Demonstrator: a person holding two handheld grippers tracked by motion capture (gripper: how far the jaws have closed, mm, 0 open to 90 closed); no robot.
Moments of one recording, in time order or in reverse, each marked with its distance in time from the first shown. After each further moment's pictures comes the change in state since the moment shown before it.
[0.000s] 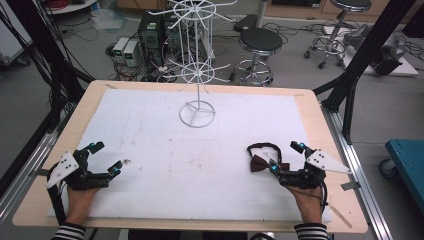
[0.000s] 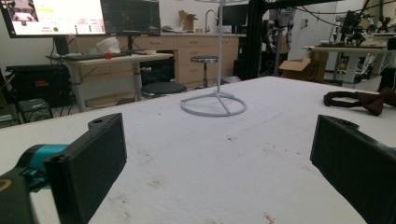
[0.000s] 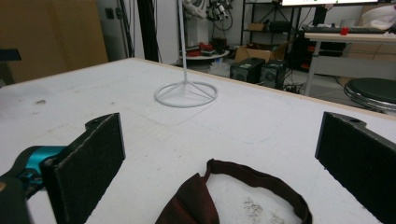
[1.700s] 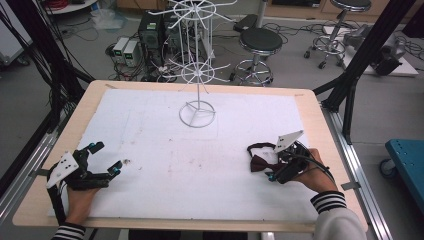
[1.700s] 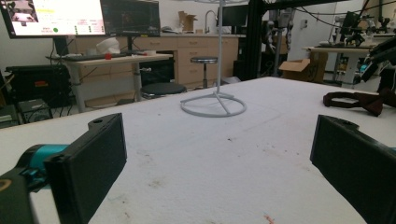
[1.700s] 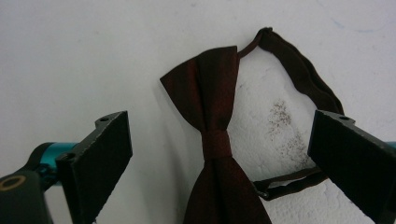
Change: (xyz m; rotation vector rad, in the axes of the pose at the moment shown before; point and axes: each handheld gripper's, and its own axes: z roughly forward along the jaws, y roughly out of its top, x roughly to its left) left arm 0.000 0.000 0.000 -0.001 -0.001 0.001; right arm -0.023 0.022 0.062 0.799 0.323 -0.375
